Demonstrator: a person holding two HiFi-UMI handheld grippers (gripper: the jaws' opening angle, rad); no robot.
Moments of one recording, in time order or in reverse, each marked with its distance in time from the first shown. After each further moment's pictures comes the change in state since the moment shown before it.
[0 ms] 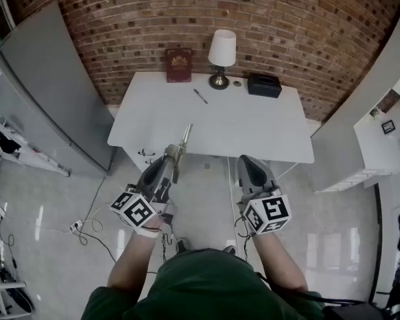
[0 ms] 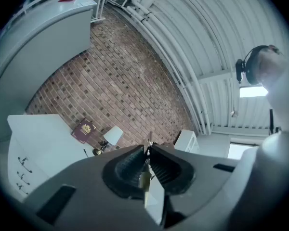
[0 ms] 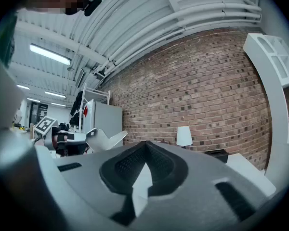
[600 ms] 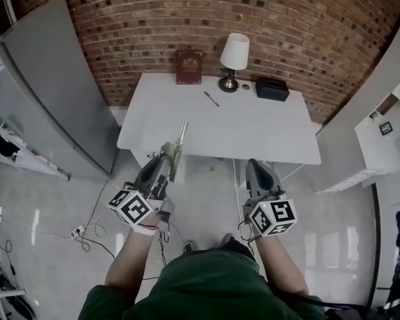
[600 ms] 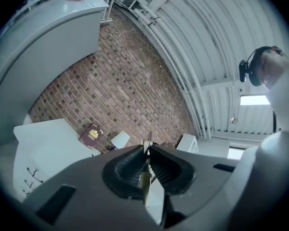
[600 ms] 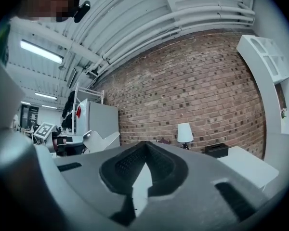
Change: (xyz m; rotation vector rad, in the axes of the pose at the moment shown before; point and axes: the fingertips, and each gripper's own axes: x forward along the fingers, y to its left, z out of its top) left arm -0.051 0.084 0.052 -0.029 -0.029 -0.015; right arm 0.032 0.062 -0.014 0.068 -0.001 -0.079
